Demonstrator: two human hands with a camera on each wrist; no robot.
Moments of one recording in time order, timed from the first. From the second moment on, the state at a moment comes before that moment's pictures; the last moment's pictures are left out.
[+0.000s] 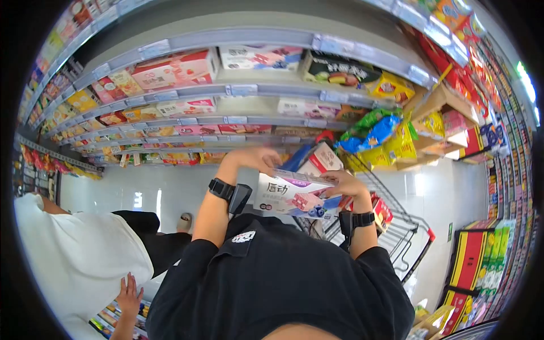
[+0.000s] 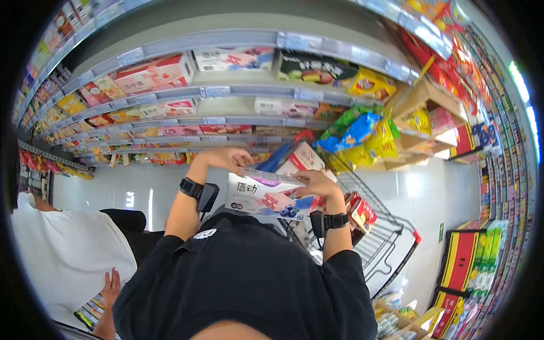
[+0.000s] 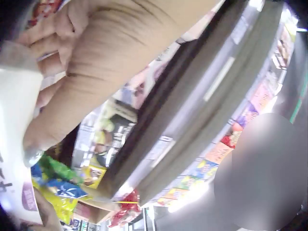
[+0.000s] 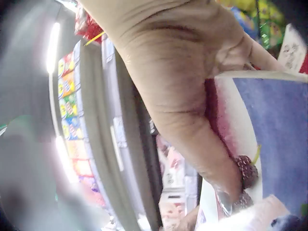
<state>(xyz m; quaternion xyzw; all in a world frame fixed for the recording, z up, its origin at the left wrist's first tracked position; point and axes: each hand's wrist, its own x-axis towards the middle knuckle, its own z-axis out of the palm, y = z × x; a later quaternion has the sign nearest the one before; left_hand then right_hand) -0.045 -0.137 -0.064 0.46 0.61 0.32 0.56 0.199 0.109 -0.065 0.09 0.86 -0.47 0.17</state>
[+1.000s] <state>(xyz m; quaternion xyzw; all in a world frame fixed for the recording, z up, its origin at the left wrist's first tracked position) 0.144 -0.037 -0.247 0.13 0.71 0.45 0.53 0.420 0.101 -0.269 0.47 0.17 -0.86 -0.09</state>
